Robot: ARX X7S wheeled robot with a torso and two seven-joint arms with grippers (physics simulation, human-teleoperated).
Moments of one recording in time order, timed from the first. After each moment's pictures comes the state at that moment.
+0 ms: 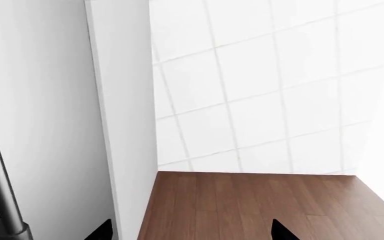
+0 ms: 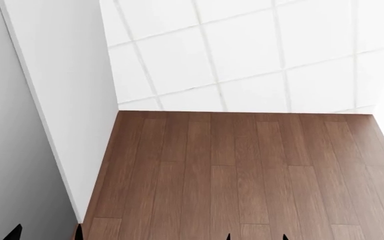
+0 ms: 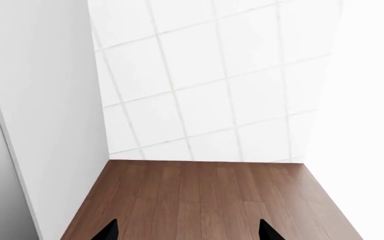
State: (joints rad) left arm -0.01 -0.09 0.10 0.01 -0.10 -0.02 -0.13; right arm 0.02 0.09 -0.11 0.00 0.08 0.07 0.11
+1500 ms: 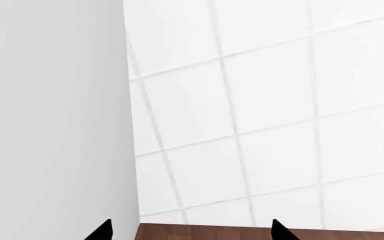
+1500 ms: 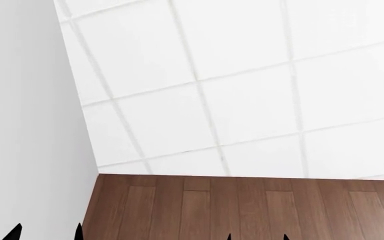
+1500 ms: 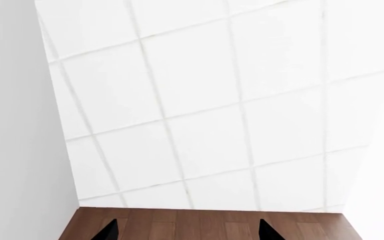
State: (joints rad) left arm -0.02 -0.15 0.17 0.02 -0.17 -0.02 -0.20; right arm 0.03 0.15 -0.18 -0.02 0.14 0.08 0.17
